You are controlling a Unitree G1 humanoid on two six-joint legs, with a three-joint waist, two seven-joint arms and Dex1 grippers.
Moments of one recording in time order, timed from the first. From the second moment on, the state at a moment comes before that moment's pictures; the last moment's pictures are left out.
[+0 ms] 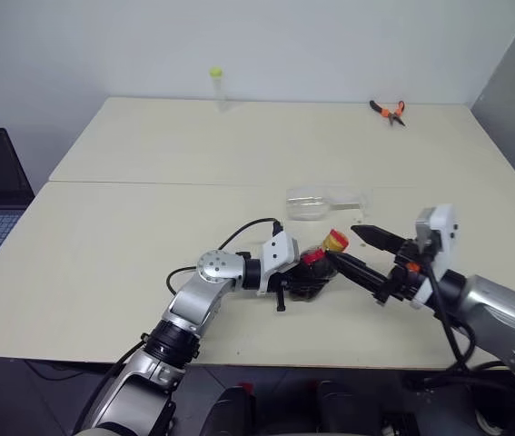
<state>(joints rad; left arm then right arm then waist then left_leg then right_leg) -0.48 0.29 -0.35 0.13 -0.18 0.17 -1.08 -0.10 -0.61 -0.15 -0.73 1.02 0.83 0.28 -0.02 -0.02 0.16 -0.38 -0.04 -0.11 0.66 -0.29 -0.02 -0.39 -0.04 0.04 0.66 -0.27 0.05</state>
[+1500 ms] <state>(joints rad) -0.44 0.28 -0.30 0.15 -0.24 0.14 -1.08 0.19 -0.73 -0.27 -0.53 0.67 0.61 0.29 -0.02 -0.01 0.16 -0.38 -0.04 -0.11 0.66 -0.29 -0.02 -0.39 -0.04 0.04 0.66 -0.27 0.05</state>
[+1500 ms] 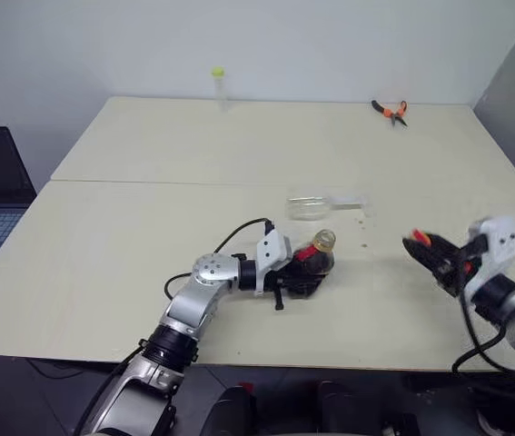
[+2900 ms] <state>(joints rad) -0.67 0.34 0.17 0.83 -0.13 -0.33 -0.36 -0.32 -0.49 0.18 -0.54 0.44 0.64 0.49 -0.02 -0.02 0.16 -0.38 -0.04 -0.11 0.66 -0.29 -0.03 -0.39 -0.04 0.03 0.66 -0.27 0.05</state>
